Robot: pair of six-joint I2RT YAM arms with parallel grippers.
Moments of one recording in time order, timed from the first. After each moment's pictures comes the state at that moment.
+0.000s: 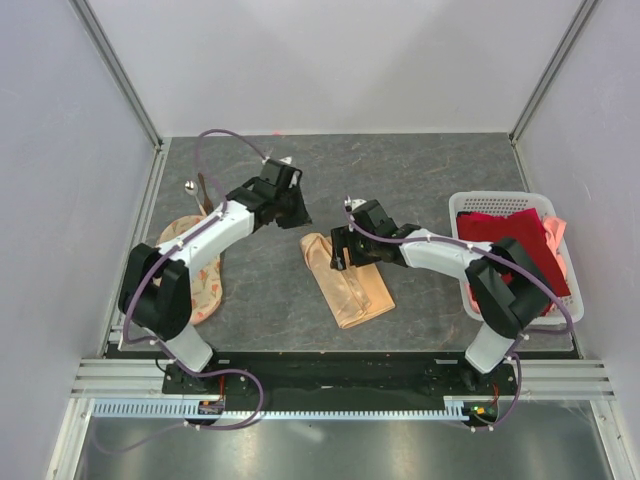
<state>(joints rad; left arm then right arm) -0.53 1.65 1.27 -0.46 0.04 -0.64 0.67 1.68 0.98 -0.17 -0.14 0.41</state>
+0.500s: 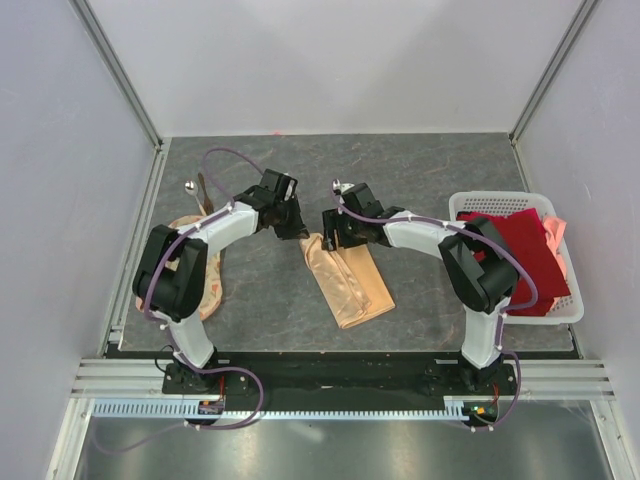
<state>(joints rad) -0.43 1.78 1.19 -0.37 0.18 -0.66 0.63 1.91 1.21 -0.15 -0.16 0.38</state>
